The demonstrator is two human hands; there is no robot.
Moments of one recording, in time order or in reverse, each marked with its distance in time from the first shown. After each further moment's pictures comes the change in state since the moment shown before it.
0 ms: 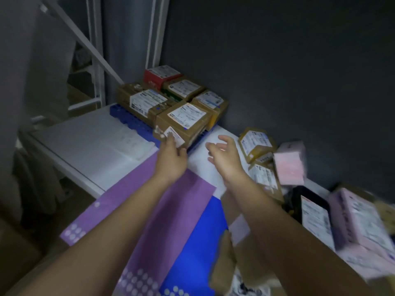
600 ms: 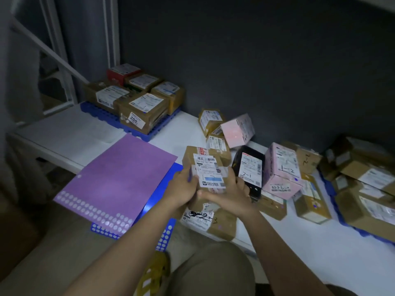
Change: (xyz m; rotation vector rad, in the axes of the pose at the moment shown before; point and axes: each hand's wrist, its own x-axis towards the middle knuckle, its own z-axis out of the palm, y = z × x) left_hand -0.175 0.038 0.087 0.069 -0.430 -0.056; right_hand -0.184 0.070 -0.160 -0.595 -0.092 0.189
